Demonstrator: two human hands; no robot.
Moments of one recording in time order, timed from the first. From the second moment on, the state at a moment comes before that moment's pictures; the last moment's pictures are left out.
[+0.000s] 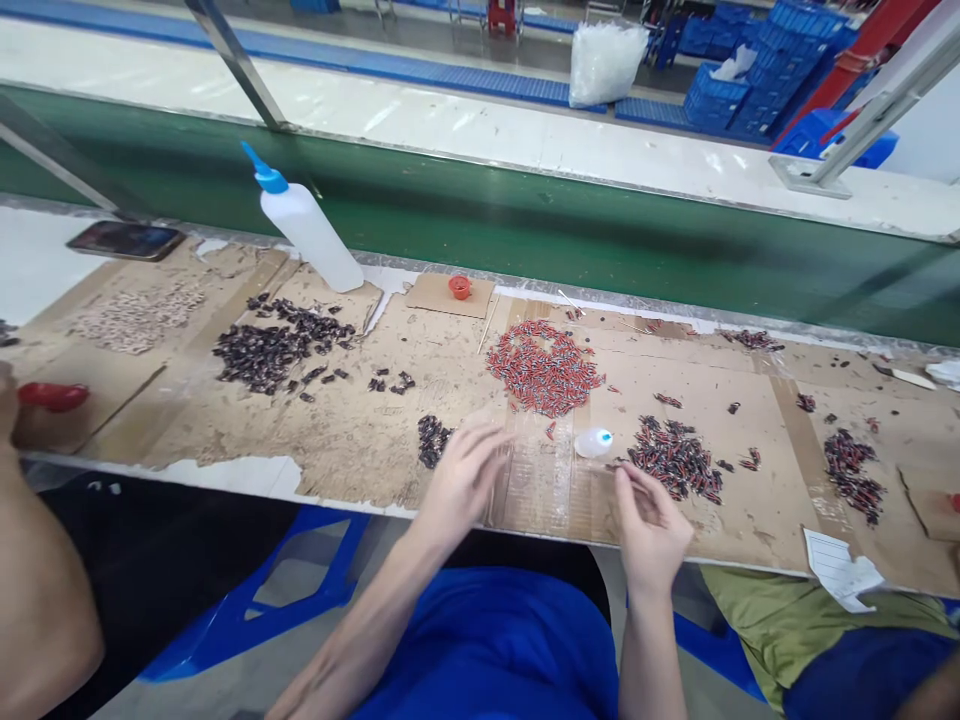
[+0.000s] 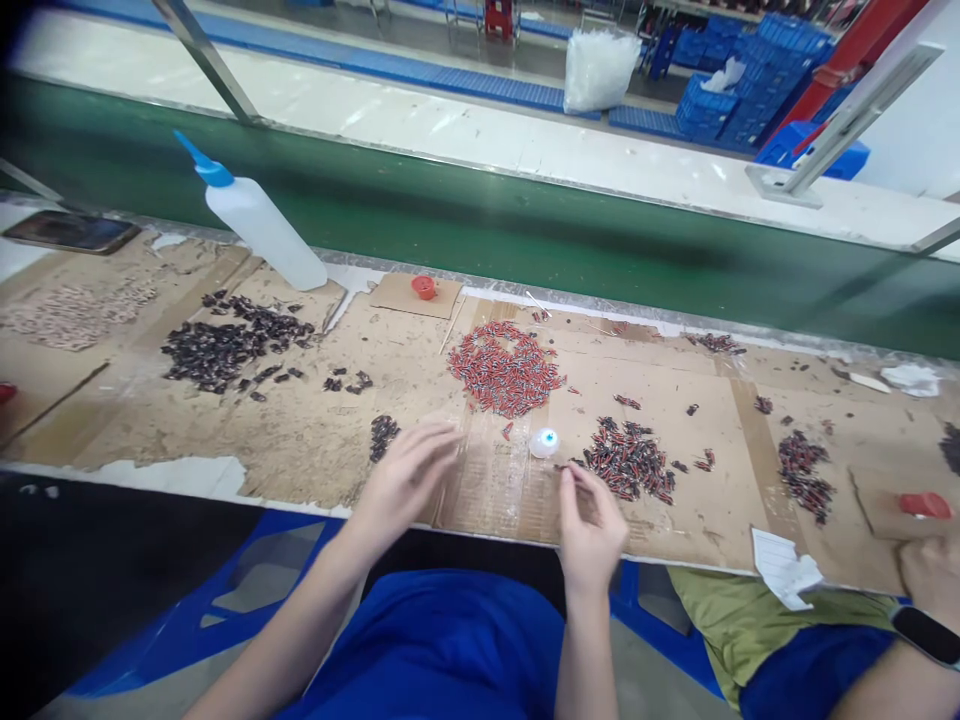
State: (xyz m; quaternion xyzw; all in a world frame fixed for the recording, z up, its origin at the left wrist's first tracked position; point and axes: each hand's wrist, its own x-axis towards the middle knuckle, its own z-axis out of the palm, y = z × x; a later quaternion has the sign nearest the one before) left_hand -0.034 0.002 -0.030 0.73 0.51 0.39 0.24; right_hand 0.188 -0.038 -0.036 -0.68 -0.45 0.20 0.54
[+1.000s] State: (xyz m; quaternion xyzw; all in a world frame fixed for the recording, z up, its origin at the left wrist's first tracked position) left_hand -0.016 0.018 -0.064 0.79 0.45 0.35 0.22; right_hand 0.178 -0.009 -0.054 -0.59 -0.31 0.36 0.65
